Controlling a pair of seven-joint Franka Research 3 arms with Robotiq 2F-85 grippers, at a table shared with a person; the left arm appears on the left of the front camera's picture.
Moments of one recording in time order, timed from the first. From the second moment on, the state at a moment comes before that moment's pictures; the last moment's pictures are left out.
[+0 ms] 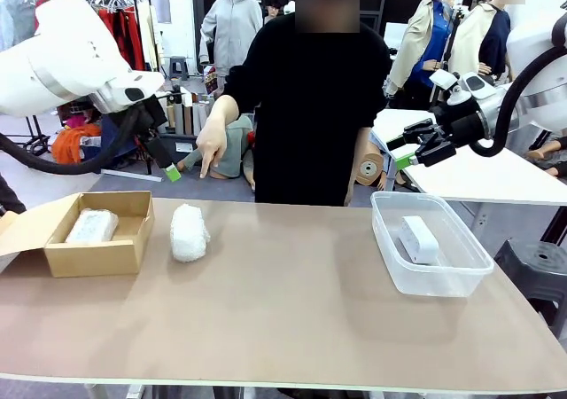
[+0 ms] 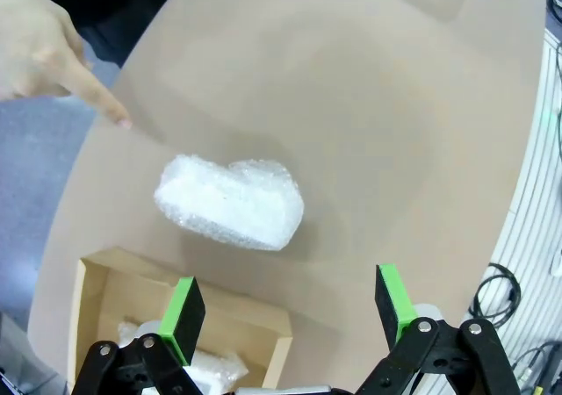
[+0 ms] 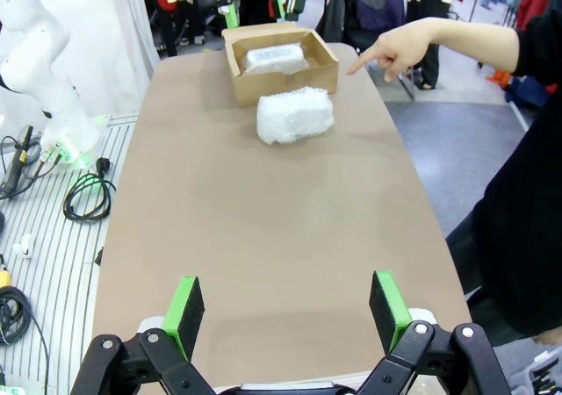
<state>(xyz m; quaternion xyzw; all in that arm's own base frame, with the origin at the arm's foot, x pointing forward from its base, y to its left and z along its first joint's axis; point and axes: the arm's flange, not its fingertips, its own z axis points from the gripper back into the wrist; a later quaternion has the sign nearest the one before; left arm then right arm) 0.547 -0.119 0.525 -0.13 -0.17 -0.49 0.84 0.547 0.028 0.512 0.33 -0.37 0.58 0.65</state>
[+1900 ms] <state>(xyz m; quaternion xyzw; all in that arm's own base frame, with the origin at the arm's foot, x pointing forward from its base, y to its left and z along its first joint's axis) 0.605 -0.200 0.414 0.01 -0.09 -0.08 0.99 0.547 0.028 0.513 0.33 -0.37 0.58 0.65</state>
